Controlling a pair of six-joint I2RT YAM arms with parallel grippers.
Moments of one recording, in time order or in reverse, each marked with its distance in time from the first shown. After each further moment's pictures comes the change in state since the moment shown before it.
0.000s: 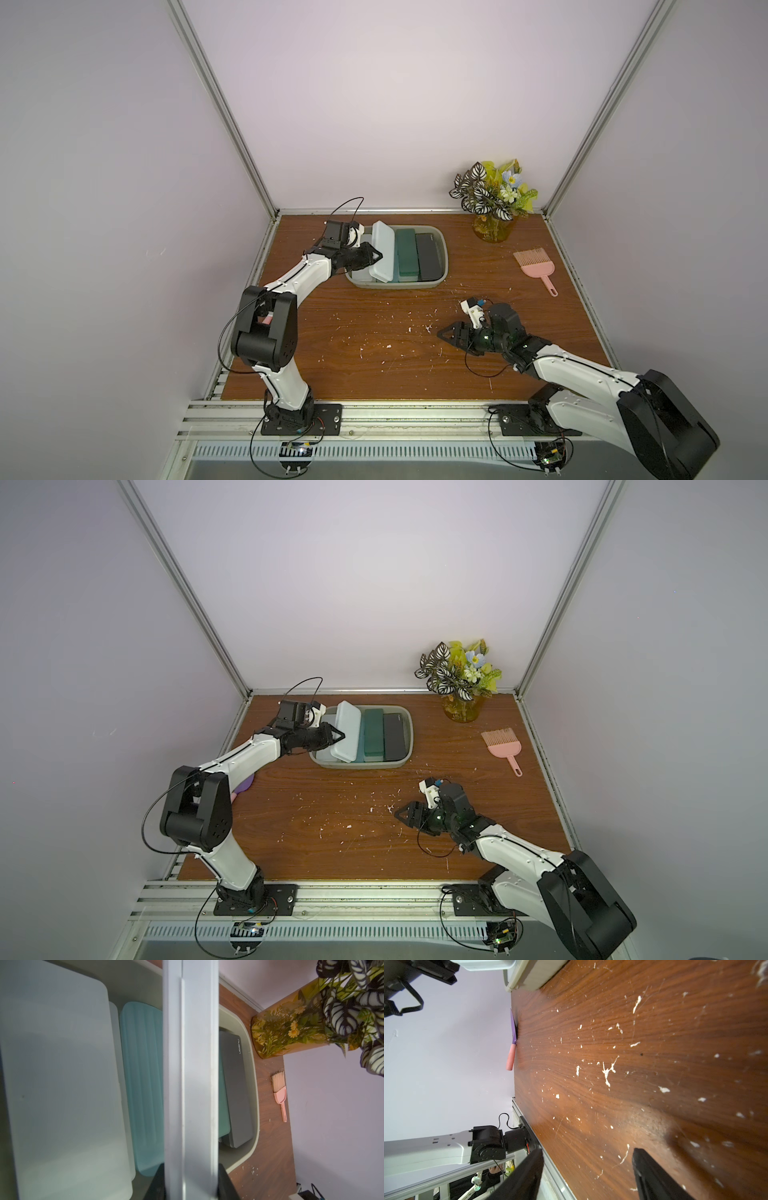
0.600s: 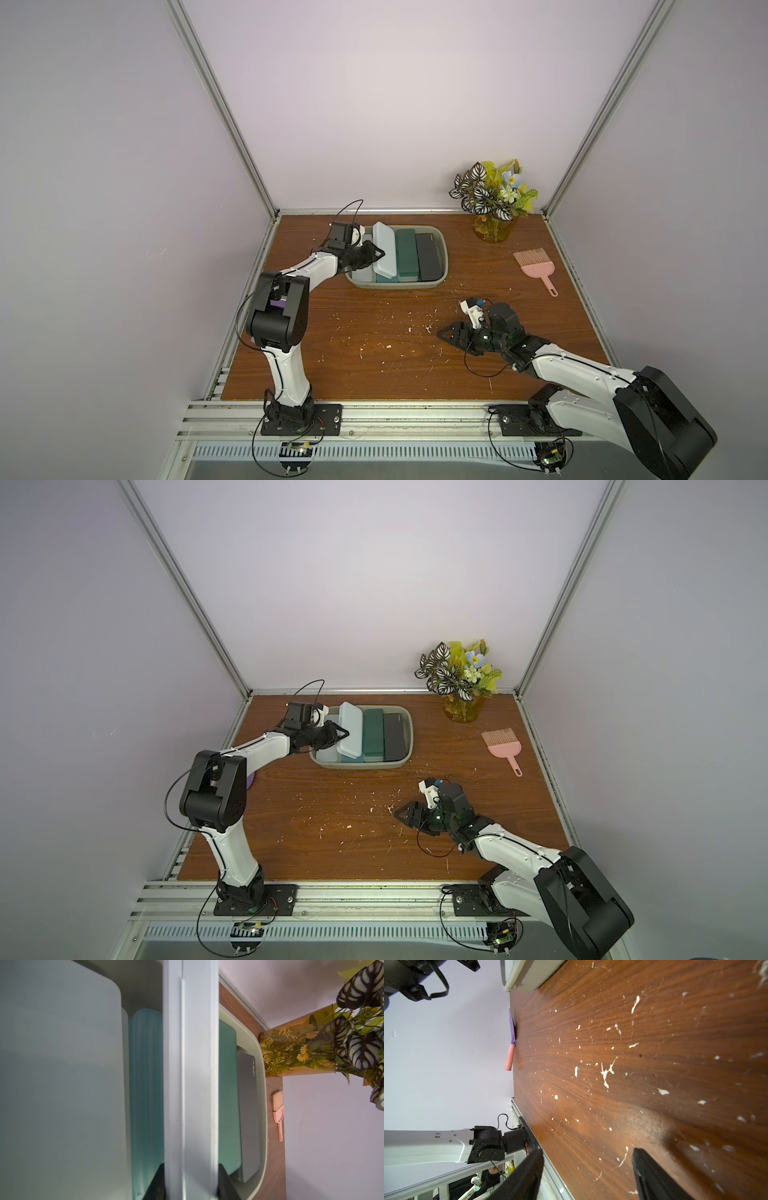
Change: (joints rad) left arm 0.006 0.146 0.026 0.133 0.010 -0.107; right arm -0.001 0.022 0.000 0.021 -0.001 0.000
